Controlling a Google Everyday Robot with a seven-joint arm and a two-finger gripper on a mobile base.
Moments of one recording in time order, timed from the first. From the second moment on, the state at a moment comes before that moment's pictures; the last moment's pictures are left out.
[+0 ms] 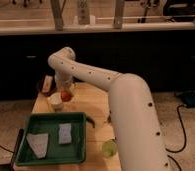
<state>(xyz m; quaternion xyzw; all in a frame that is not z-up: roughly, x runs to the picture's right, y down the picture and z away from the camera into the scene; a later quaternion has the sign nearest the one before) -0.185 0.018 0.850 -0.21 -0.24 -0.51 0.80</state>
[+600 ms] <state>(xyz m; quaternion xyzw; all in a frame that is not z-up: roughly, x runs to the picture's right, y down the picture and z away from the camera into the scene) -0.204 0.000 0.834 -0.19 -0.25 -0.54 0.78</state>
